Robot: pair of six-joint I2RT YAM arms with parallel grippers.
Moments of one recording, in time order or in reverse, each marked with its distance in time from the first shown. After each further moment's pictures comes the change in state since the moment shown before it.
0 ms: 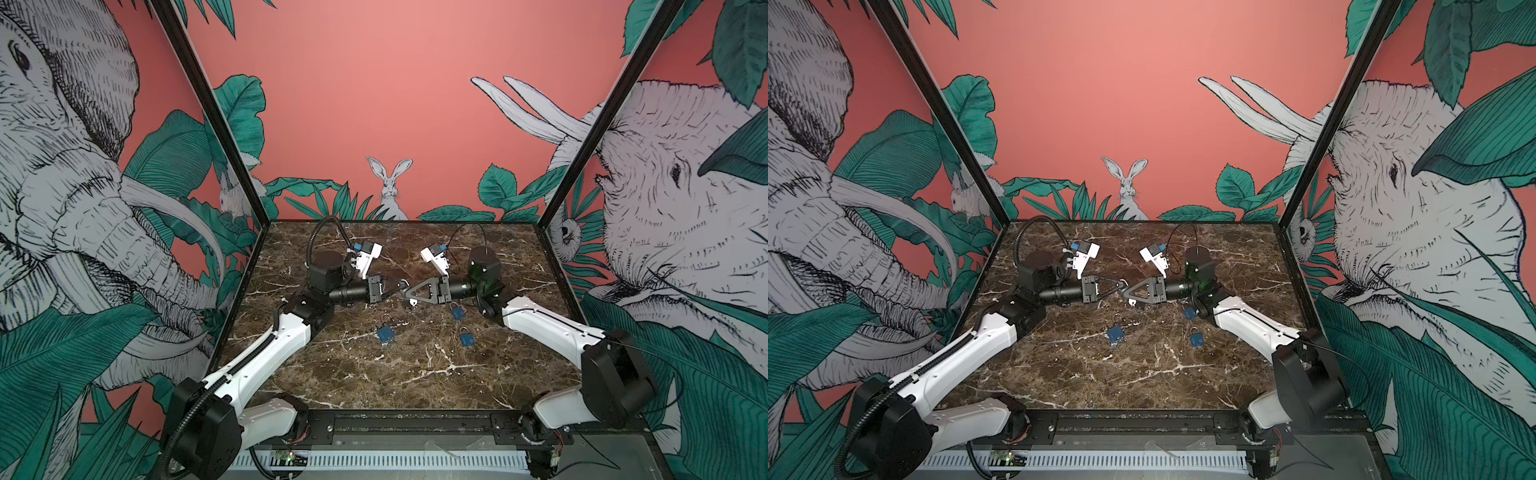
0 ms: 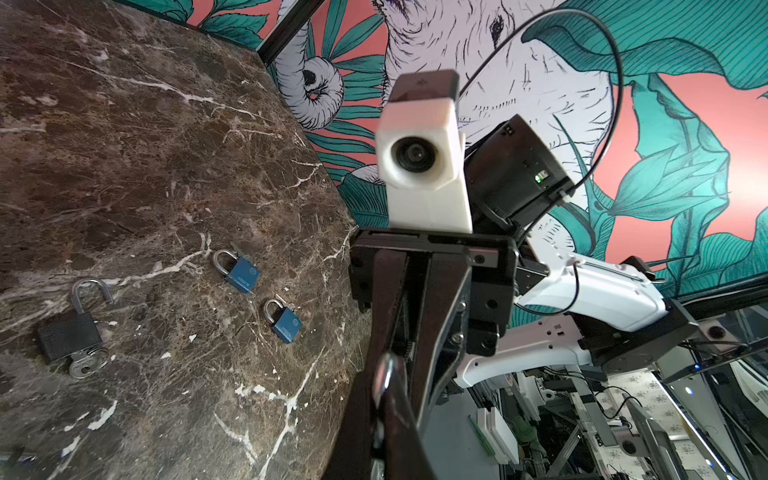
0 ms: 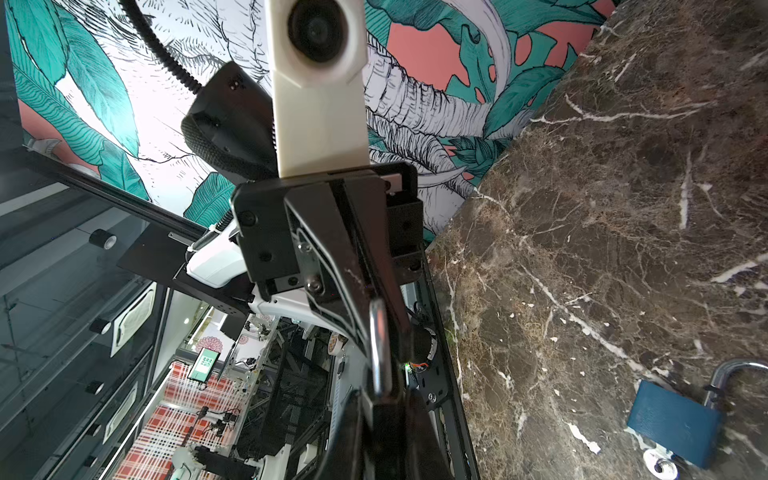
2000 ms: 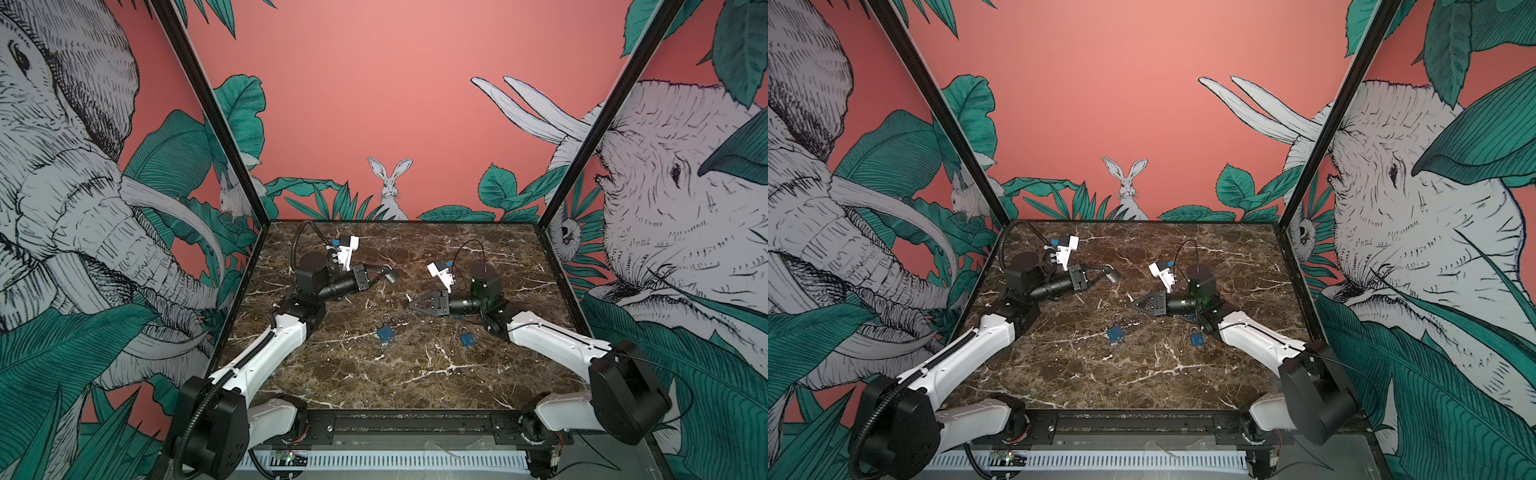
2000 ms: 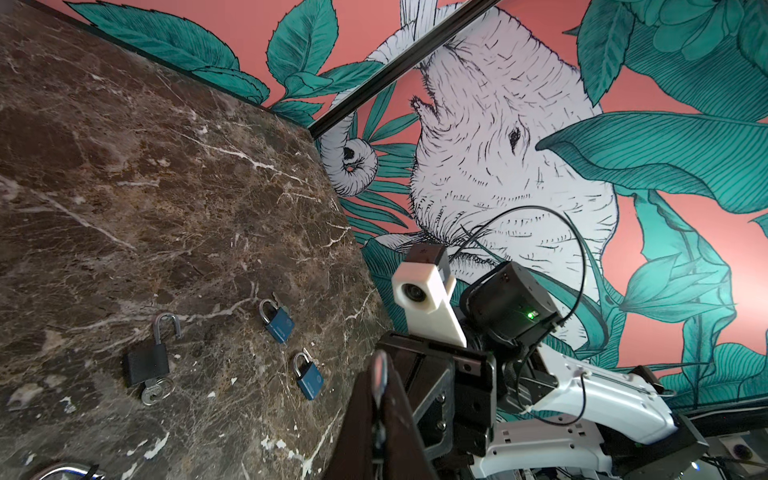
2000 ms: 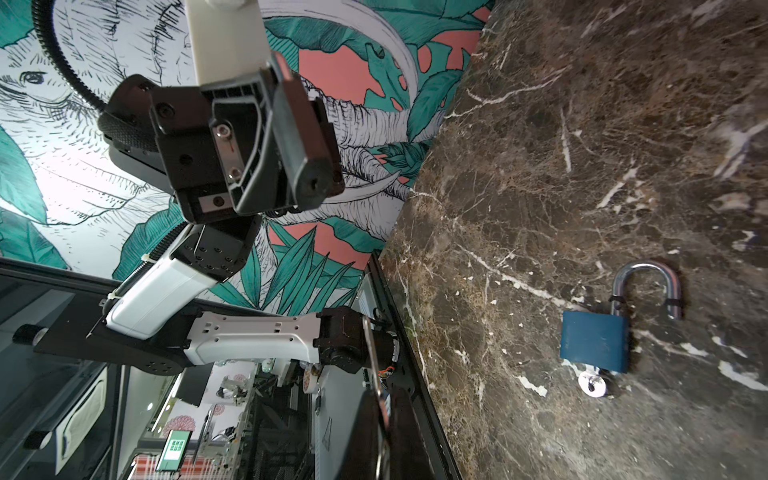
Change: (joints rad) left arm 0.144 0.014 -0.085 0.199 -0.060 -0.154; right arm 0.014 -0.110 -0.166 -0.108 0.219 -0.025
